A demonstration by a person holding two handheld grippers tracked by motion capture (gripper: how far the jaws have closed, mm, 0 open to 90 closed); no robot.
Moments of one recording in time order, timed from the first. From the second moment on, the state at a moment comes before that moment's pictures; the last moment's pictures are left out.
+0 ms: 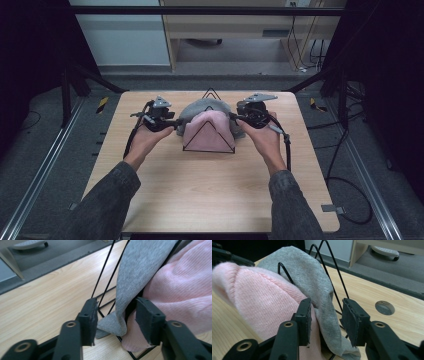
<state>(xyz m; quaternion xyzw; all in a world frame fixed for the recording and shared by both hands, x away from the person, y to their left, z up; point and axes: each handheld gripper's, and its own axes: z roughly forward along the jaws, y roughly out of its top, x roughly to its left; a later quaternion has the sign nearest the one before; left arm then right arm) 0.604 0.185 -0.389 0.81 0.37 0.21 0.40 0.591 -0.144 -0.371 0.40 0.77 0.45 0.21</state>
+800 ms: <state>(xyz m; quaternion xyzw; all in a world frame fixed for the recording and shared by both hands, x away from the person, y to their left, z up) 0.568 0.183 -0.353 0.83 0.34 0.22 0.40 0.561 -0.153 -0.339 0.40 0.75 0.48 0.23</state>
